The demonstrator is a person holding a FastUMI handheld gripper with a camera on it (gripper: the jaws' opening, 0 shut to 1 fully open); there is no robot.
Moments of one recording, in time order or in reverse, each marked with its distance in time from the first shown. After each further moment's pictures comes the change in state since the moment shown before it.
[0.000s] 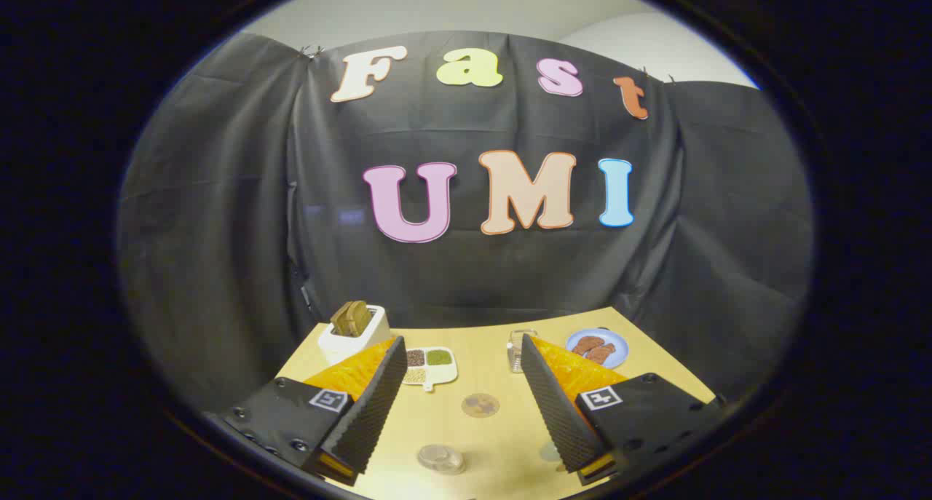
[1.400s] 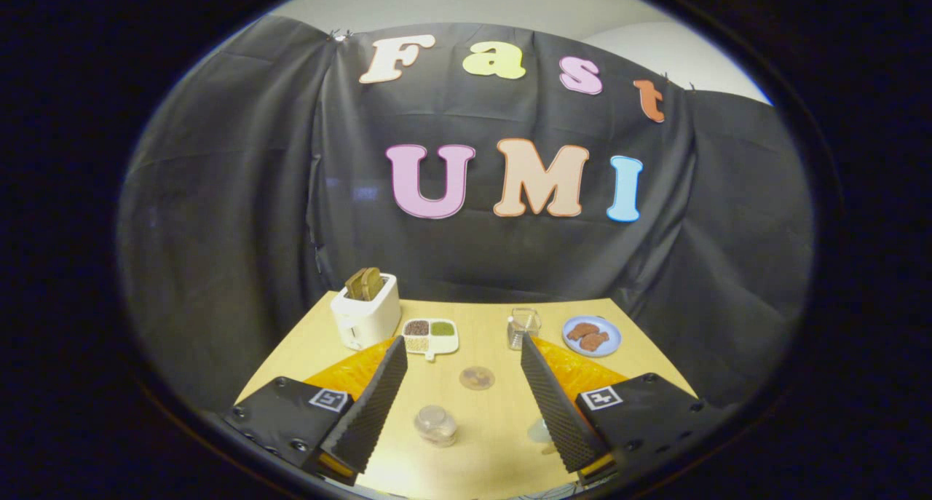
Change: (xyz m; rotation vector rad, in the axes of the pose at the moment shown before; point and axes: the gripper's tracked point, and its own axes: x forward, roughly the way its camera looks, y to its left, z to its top) arm -0.057 0.009 -0.047 -0.075 0.078 0.028
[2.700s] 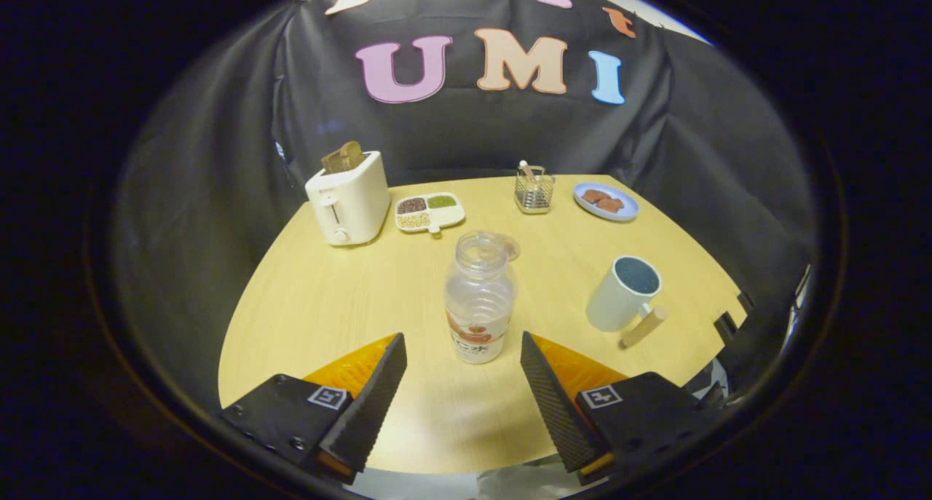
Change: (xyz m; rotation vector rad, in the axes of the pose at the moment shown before) arm 0.040 0.052 -0.236 0.120 0.345 -0.117
